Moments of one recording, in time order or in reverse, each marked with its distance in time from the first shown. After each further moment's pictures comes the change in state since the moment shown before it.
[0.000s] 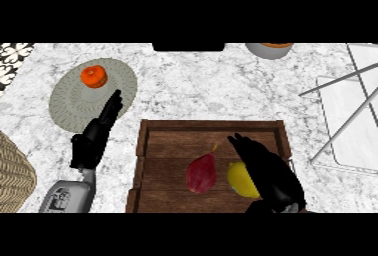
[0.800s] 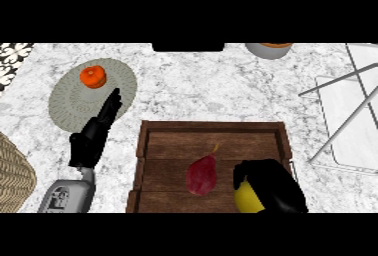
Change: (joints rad) left arm -0.007 -0.014 0.025 -0.006 -0.017 -0.019 0.003; right arm 0.058 -0.067 0.037 0.015 0.116 -0.045 -0.212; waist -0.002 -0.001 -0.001
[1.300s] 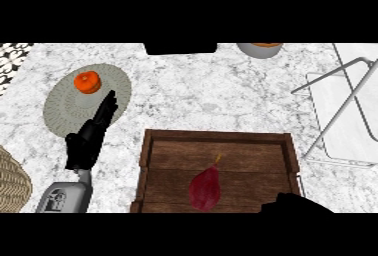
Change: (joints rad) left arm 0.017 0.006 0.019 0.008 0.008 0.005 0.004; right arm 0.097 -0.401 0.047 -0.193 -0.171 0.084 -0.604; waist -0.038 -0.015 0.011
